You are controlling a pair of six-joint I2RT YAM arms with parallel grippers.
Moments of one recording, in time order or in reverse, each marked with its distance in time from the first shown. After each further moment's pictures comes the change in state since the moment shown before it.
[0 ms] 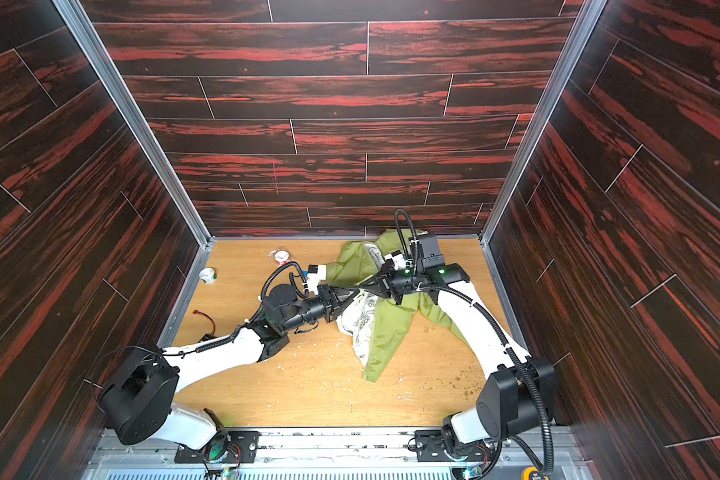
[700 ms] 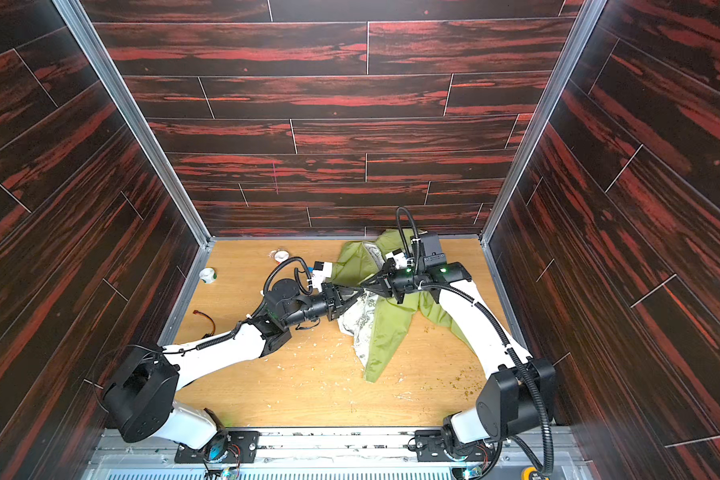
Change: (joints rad) left arm 0.002 0.015 0.058 -0.051 0.075 0.021; right arm -0.010 0.000 0.016 -0.029 -0.005 -0.037
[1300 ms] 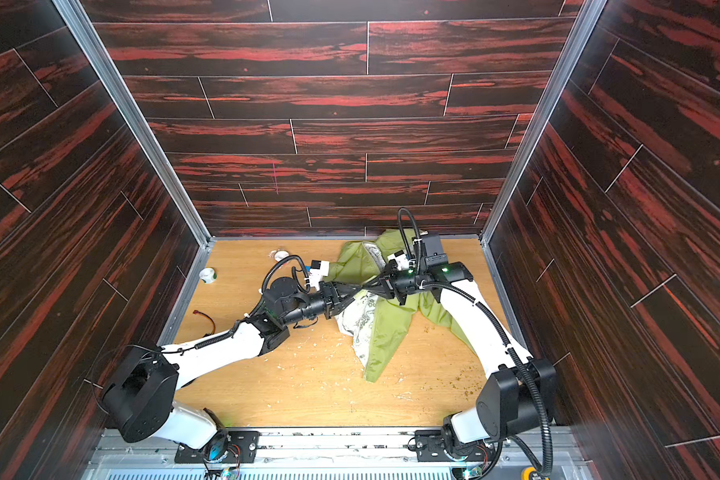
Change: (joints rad) left arm 0.026 -0.002 0.000 -0.019 -0.003 0.014; right arm -0.013 0.000 0.000 -0.035 0.000 -0.022
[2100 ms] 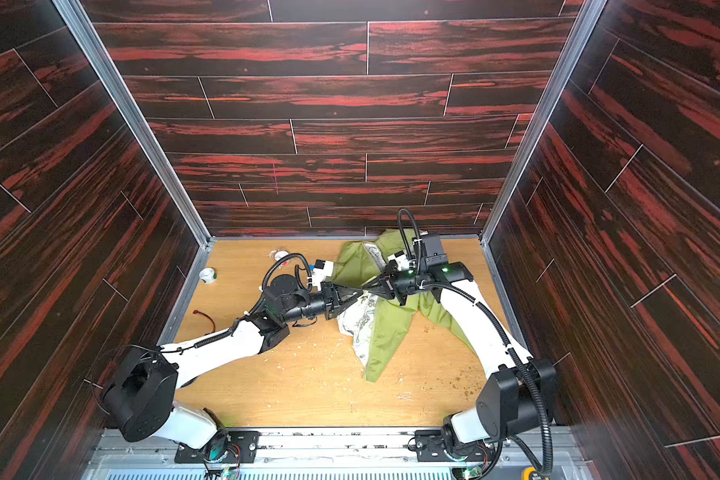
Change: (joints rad) left arm 0.004 0.003 0.023 -0.032 0.096 0.020; right arm -0.001 -0.001 0.000 -0.009 0.003 -0.003
